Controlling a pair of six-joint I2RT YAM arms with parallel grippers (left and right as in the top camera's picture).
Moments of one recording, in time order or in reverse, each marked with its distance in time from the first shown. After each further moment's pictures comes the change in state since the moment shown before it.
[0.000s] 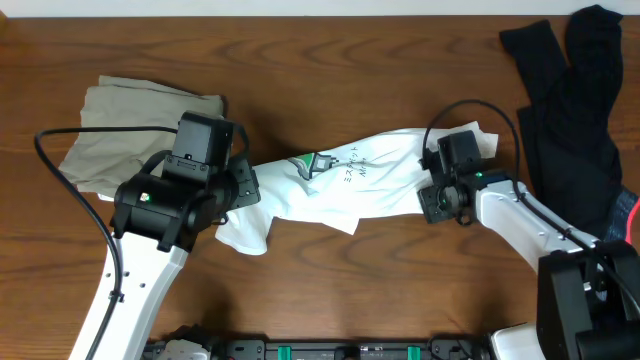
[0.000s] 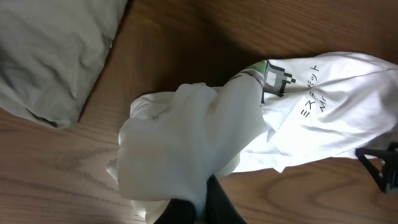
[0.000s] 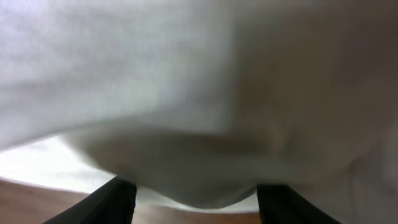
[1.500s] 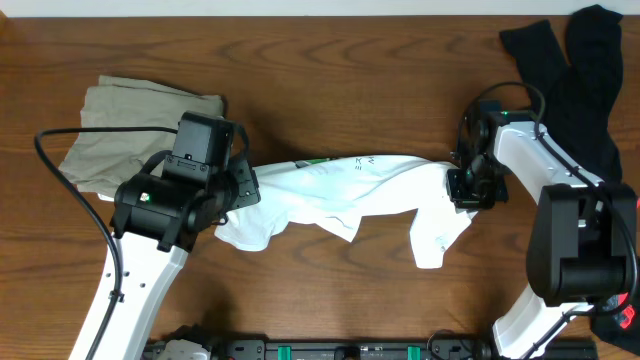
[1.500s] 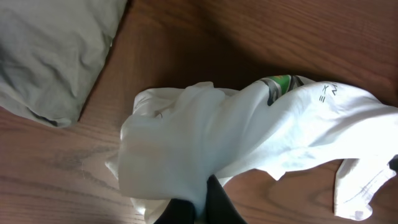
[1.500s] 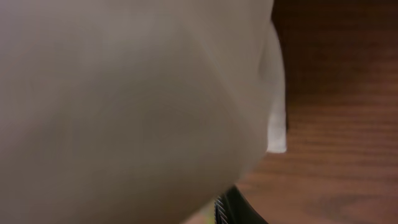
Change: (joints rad) left arm 0.000 0.000 0.000 -0.003 0.000 0.000; right arm -0.178 0.275 0.415 -0.623 -0.064 0.161
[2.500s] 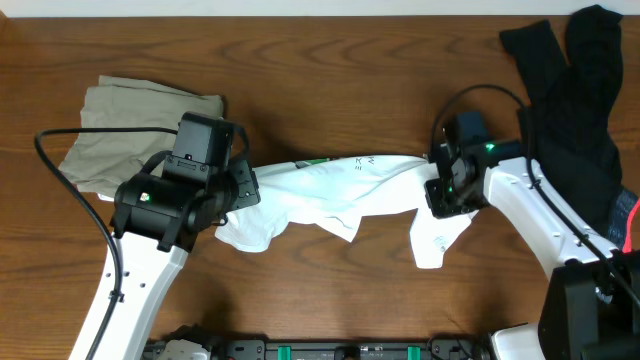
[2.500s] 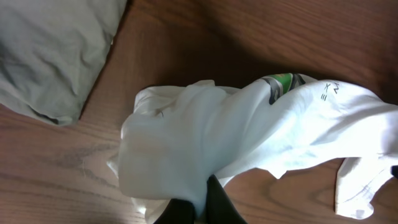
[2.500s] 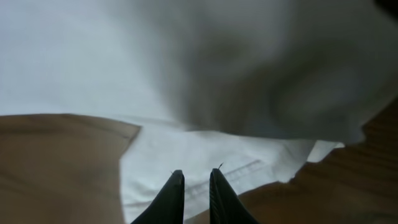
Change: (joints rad) left arm 0.000 0.000 0.000 -0.007 0.000 0.001; right arm 0.170 -0.288 -0.193 0.182 -0.018 -0.050
